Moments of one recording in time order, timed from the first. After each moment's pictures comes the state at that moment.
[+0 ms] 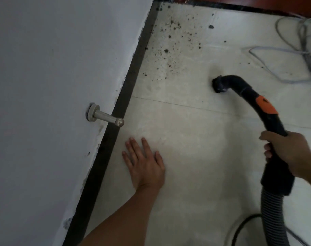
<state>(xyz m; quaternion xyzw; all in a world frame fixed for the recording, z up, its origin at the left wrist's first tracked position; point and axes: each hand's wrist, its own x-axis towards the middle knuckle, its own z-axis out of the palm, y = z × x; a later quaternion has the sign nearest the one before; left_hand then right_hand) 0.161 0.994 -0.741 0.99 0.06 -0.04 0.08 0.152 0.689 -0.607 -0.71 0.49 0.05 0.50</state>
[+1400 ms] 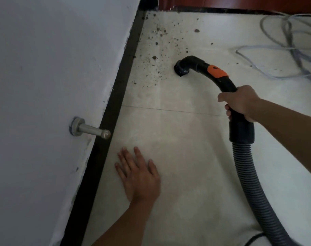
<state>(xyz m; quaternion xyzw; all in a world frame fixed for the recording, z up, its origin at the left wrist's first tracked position) 0.159 0.995 -0.747 1.00 0.06 0.00 0.06 0.278 0.705 -0.609 -0.77 0.39 0.10 0.50</state>
